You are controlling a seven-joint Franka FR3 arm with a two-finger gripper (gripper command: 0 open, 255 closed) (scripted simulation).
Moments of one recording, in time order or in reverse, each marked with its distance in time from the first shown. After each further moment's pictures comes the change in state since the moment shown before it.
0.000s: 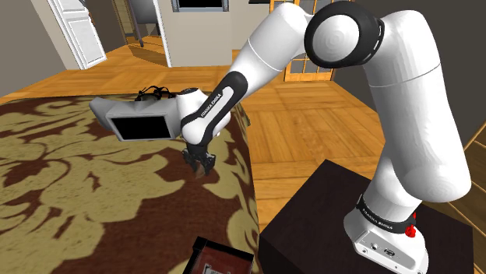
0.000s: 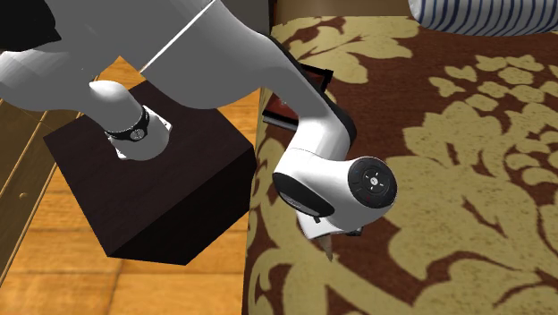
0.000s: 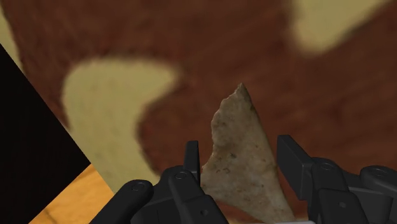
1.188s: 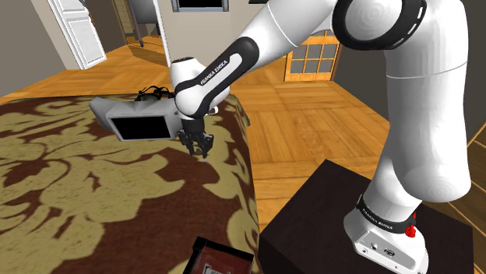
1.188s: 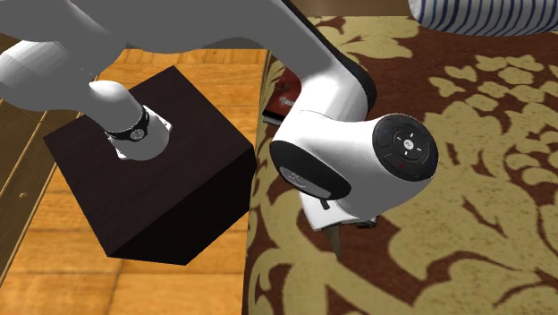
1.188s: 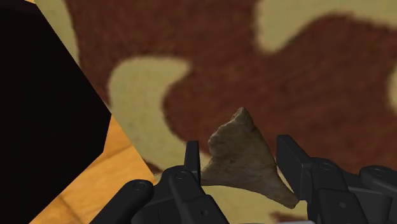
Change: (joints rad) arm -0.006 -0.166 0.007 0.012 0.010 -0.177 -0.001
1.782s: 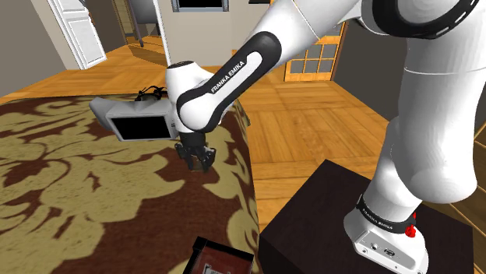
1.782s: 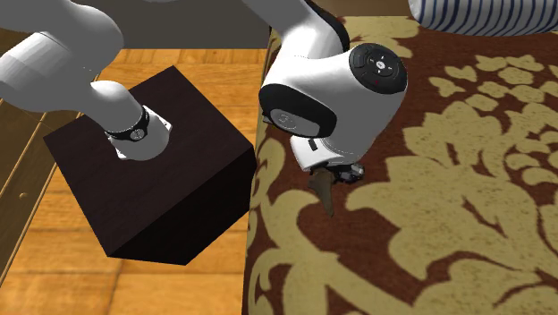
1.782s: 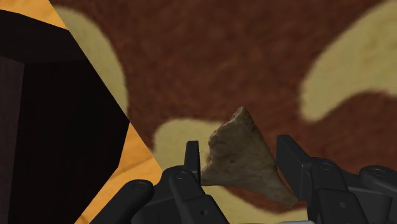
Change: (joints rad) arm 0.085 -0.142 0.048 -0.188 0.002 0.049 0.131
